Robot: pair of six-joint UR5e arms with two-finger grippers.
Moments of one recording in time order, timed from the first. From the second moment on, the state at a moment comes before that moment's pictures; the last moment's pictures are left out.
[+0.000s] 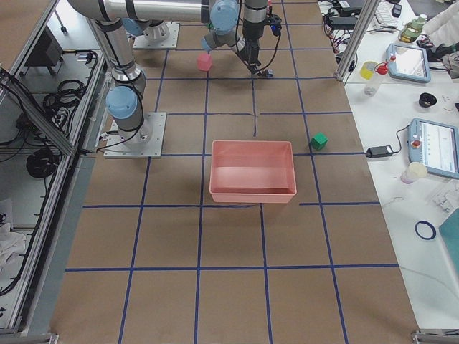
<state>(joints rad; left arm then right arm) -2.00 -2.21 -1.99 0.17 1.80 -0.32 1.57 -1.52 1.57 -1.60 -1.61 -0.09</state>
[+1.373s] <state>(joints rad) -2.01 -2.18 -1.96 0.13 1.79 -0.31 1.57 -1.52 1.57 -1.60 -1.62 -0.08</state>
